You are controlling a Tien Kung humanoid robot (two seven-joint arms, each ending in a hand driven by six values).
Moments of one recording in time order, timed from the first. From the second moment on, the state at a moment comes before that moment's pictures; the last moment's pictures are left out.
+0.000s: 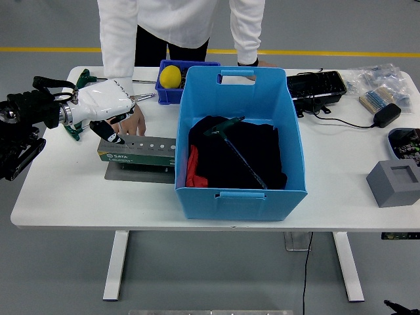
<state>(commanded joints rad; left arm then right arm) -1.02 0.36 -0.35 -0.45 2.05 0.38 -0.61 0.24 -0.22 0.54 0.23 -0.70 -0.16 -0.18</state>
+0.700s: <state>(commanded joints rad) -1.02 0.37 -0.48 -0.50 1.88 0.51 -0.65 0.24 -0.22 0.55 0.23 -0.71 -0.15 -0.18</state>
